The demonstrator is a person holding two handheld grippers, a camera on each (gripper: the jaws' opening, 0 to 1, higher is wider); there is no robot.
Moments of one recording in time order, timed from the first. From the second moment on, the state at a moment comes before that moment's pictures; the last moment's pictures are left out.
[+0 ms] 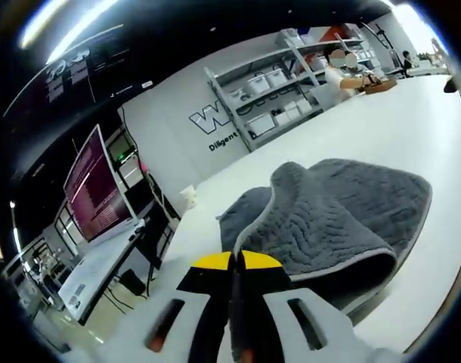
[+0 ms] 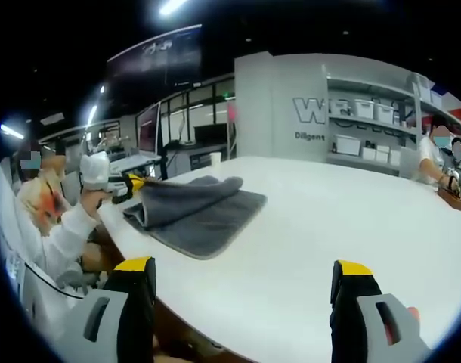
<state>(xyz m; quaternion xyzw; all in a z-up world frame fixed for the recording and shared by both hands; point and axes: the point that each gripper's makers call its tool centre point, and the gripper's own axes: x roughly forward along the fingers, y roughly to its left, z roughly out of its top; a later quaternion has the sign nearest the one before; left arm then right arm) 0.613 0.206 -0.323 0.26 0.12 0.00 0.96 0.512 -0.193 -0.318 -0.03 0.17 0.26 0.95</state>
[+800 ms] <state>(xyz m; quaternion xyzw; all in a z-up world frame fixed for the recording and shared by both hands) 0.596 0.234 -0.299 0.27 0.10 0.03 0.96 0.512 -0.190 -0.319 -0.03 0.17 0.27 0.95</state>
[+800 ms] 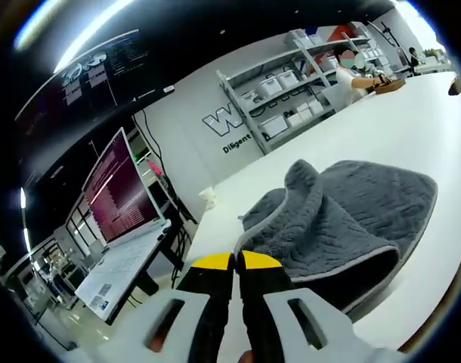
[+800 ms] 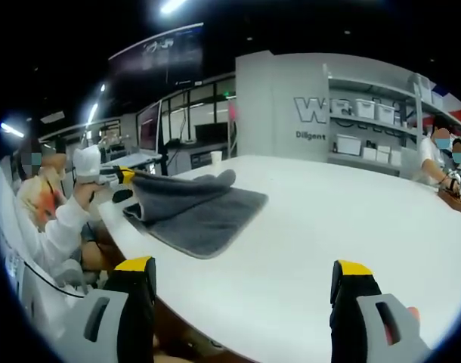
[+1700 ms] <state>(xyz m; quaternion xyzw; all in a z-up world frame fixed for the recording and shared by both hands) 0.573 0.246 -0.347 0.24 0.16 0.02 0.96 0.508 -0.191 -0.320 -0.03 0.17 0.27 0.95</state>
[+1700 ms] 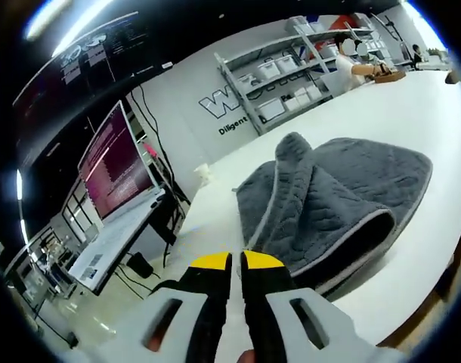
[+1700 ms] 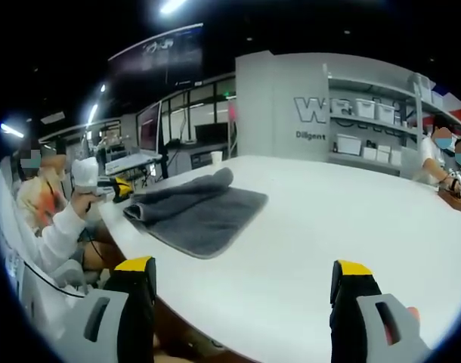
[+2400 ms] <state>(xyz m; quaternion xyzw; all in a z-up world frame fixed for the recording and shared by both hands) 0.555 0.201 -0.341 0.13 0.16 -0.07 0.98 0.509 -0.189 -0.321 -0.03 0.18 0.27 0.95</state>
